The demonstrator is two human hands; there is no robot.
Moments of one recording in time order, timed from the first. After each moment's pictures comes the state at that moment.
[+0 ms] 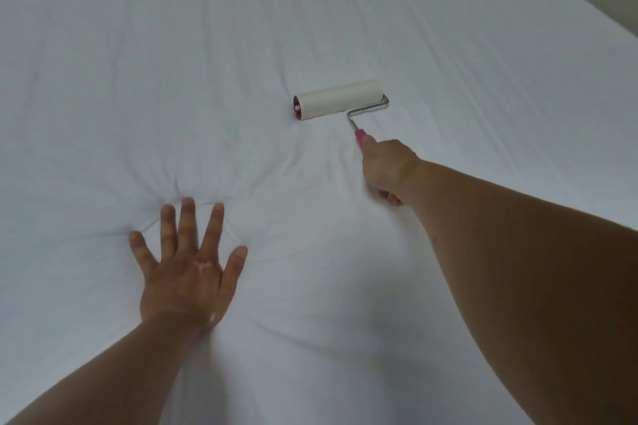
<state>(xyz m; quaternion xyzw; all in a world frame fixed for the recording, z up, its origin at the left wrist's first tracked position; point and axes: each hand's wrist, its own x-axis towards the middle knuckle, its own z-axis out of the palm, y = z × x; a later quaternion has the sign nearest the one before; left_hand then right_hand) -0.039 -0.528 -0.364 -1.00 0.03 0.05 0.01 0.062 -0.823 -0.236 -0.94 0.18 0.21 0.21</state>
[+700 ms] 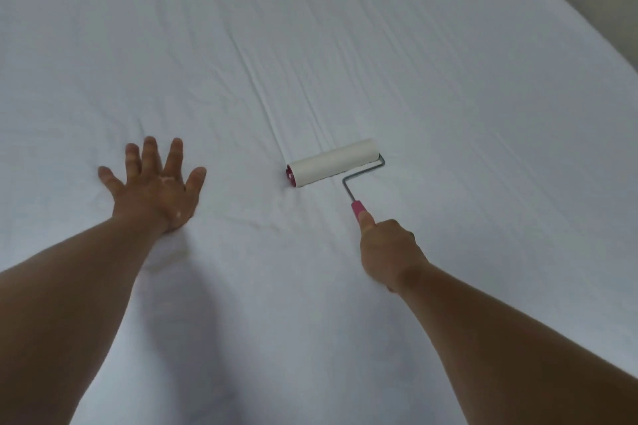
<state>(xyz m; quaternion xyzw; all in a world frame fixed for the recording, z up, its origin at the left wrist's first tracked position) -0.059 -0.542 -0.319 -0.99 0.01 0.13 0.00 -0.219 -0.856 -0.263 -0.94 0.16 0.29 0.06</state>
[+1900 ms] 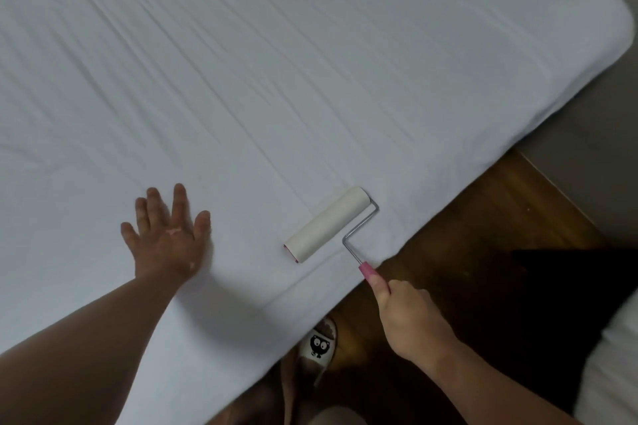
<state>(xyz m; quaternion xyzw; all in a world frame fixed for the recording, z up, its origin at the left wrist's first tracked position) -0.430 -0.626 -0.307 -0.98 0.11 0.17 0.02 -0.691 -0.892 -0.222 -0.79 0.44 0.32 0.27</state>
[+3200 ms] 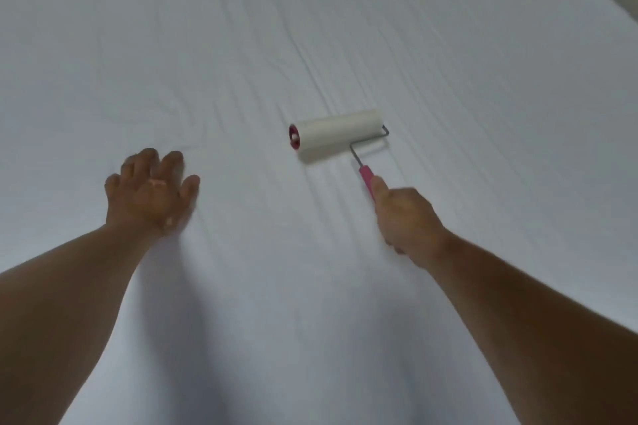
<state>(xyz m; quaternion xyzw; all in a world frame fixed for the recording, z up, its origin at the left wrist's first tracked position) -0.088 -0.413 -0.296 -1.00 0.04 0.03 -0.01 -0.206 -0.766 -0.217 -0.87 0.33 0.16 0.33</state>
